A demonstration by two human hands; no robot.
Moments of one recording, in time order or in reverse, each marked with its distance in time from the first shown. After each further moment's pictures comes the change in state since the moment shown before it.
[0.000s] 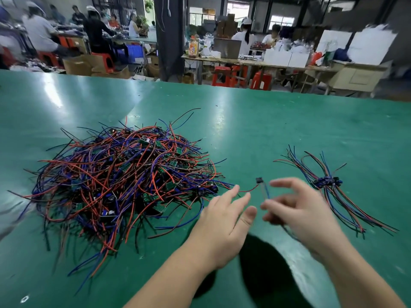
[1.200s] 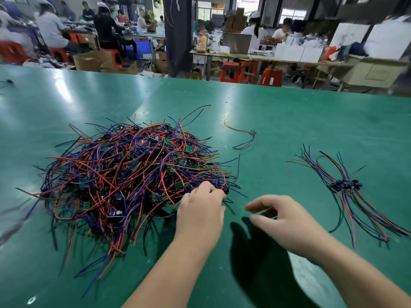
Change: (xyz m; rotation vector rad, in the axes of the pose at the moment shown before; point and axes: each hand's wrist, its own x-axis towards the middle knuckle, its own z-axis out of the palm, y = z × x) left_hand 0.011 -0.027 -0.026 0.384 0.256 -0.166; right_hand 0.017 0.006 0.027 -0.615 -0.289 -0.058
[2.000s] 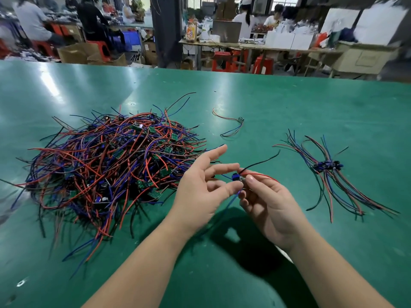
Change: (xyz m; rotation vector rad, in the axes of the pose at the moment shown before) left_hand -0.008 0.030 -0.019 -1.228 -0.053 0.005; right_hand -0.010 0.000 0.018 1.424 0.074 0.083
